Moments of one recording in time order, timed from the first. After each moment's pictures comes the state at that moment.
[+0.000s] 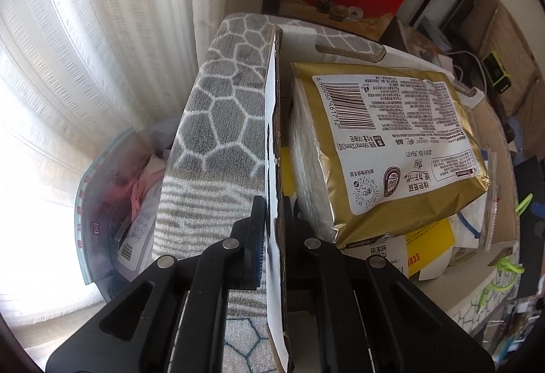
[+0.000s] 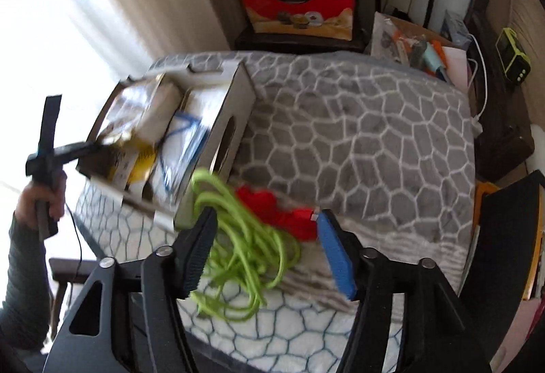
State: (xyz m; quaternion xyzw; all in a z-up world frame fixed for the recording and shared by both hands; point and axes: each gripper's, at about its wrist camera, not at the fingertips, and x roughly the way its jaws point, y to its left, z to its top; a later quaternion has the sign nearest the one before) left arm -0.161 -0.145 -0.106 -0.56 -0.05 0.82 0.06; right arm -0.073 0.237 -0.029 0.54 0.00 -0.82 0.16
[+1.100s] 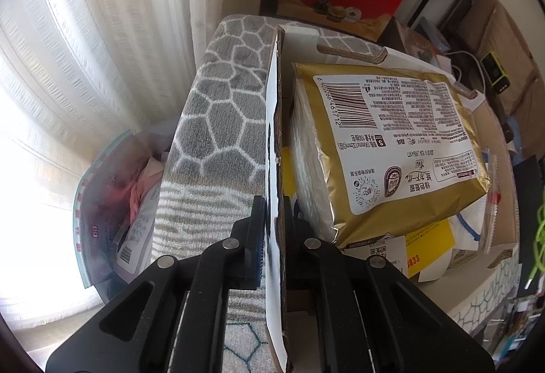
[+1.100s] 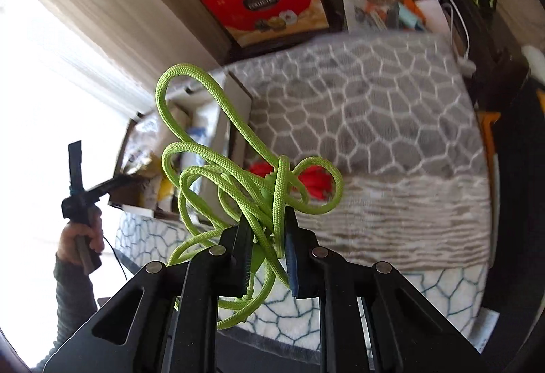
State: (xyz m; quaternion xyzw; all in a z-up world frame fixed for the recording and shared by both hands) left arm -0.163 -0.142 -0.107 -0.56 -0.05 0.82 0.06; right arm -0.067 0.257 0.000 0.52 -0.15 -0.83 0.14
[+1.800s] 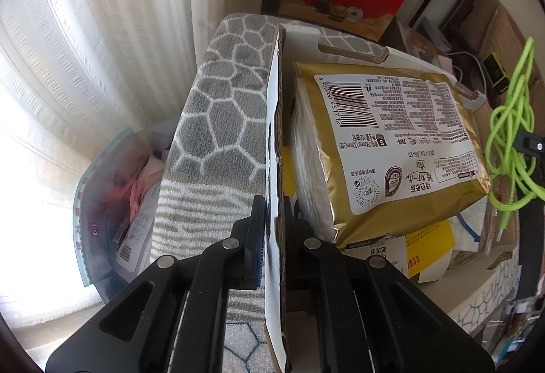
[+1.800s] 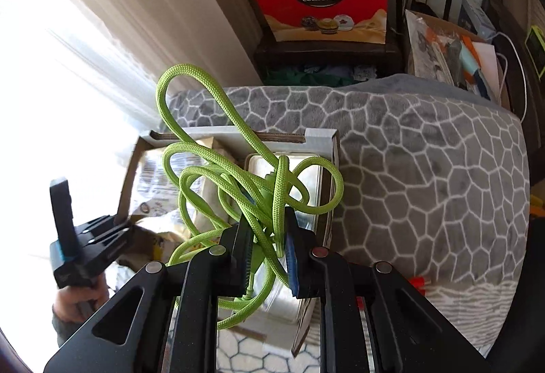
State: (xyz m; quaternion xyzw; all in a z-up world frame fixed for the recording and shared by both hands) left arm -0.165 -0.140 -0.108 -0.56 -0.06 0.82 0.06; right arm -0.181 0.136 -0.024 0.56 -0.06 -0.81 0.14
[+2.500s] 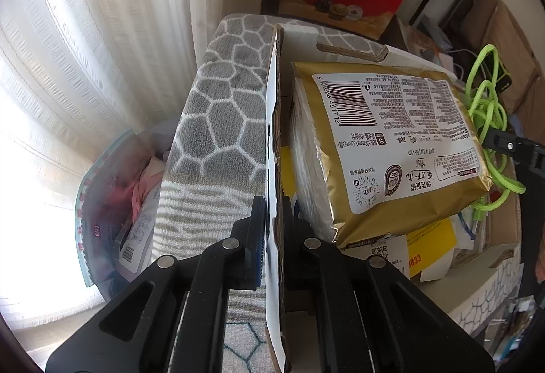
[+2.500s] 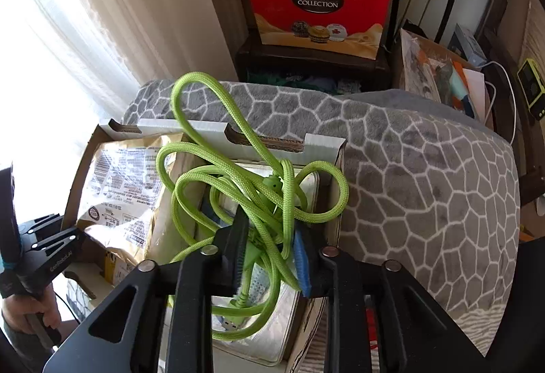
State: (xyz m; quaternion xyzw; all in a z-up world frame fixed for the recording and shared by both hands) left arm -0.165 -0.139 -0.108 -0.56 -0.05 0.82 0.06; right arm -0.186 0.121 -0.050 0.53 -0.02 -0.84 0.13
